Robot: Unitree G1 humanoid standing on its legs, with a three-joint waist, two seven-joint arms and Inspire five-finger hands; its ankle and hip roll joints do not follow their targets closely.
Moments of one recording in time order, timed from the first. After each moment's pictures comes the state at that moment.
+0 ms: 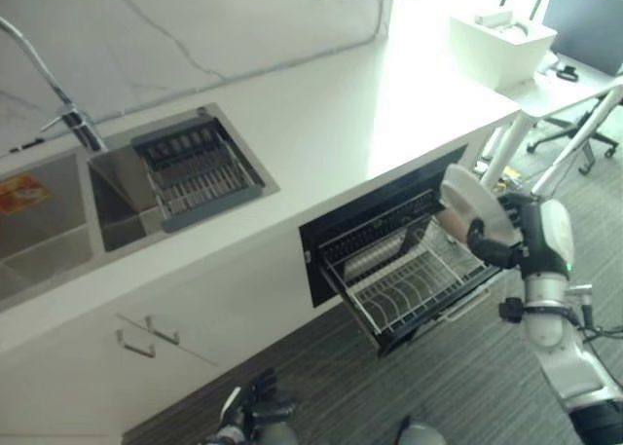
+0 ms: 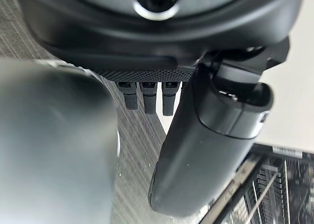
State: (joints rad) left arm 0.19 0.26 -0.19 0.82 -0.38 -0.20 -0.09; right arm -0.08 -0.68 0.12 0.09 -0.23 -0.02 -0.41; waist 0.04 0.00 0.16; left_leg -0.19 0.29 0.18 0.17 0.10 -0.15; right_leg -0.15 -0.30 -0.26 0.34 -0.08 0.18
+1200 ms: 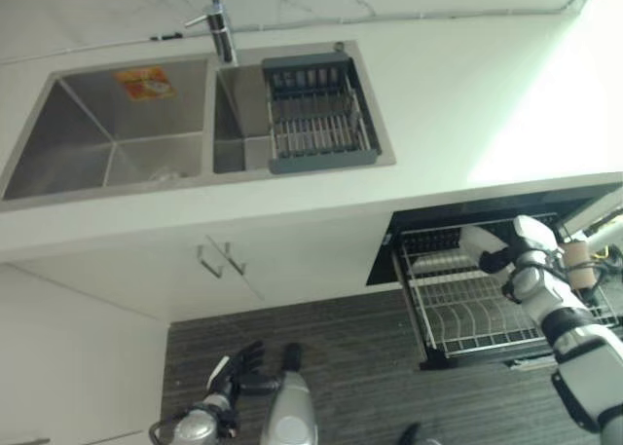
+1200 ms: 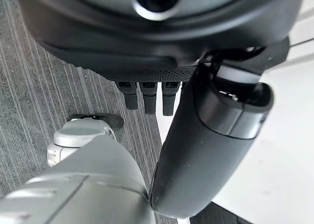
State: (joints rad) left arm 0.05 0.38 -0.25 0.83 -0.39 -0.19 -0.09; right arm -0.74 -0.65 0.48 1.08 -0.25 0.09 -0.23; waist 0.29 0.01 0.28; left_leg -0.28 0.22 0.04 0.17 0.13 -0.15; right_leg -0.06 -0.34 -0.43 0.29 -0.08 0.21
